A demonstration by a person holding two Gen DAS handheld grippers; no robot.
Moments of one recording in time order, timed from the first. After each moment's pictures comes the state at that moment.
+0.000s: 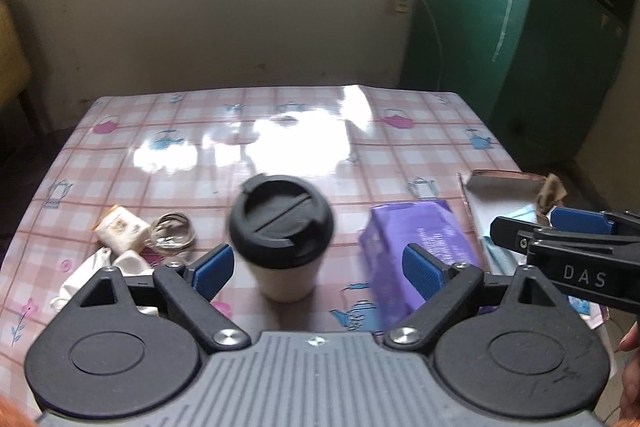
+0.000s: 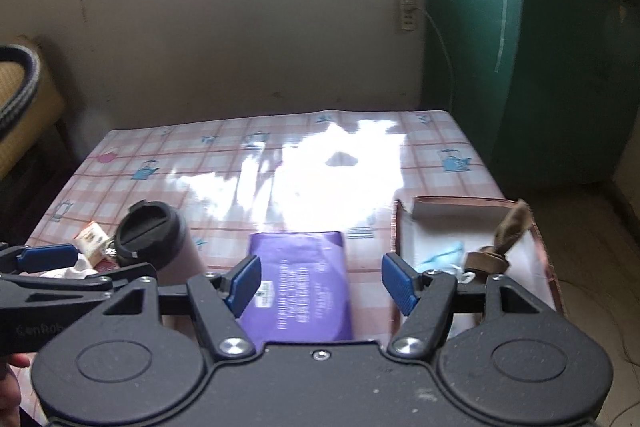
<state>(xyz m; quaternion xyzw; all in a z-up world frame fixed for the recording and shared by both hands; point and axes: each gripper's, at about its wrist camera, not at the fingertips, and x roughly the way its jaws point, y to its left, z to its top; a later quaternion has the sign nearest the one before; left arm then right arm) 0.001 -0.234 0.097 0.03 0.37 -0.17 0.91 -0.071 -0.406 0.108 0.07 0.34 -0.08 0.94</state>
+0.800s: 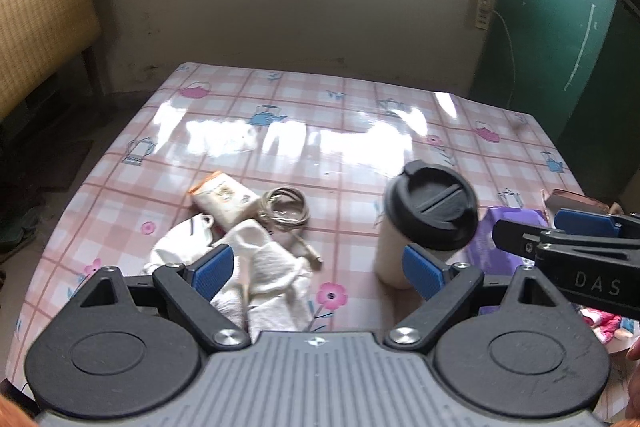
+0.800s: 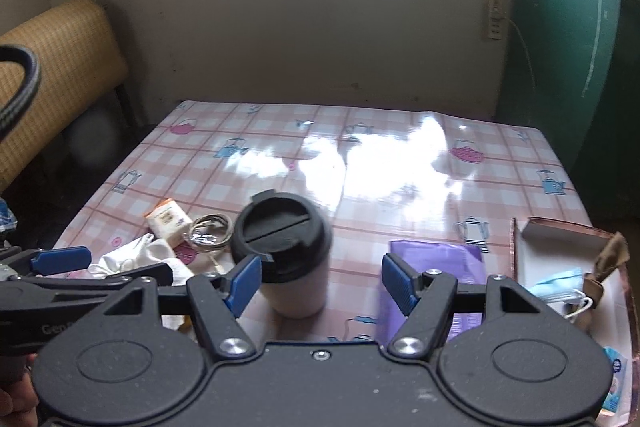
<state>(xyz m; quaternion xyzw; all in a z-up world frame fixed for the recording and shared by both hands) 0.013 -0.142 0.085 -0.01 0.38 -0.08 0.92 -0.028 -0.311 0.102 0.04 0.35 0.01 0.94</state>
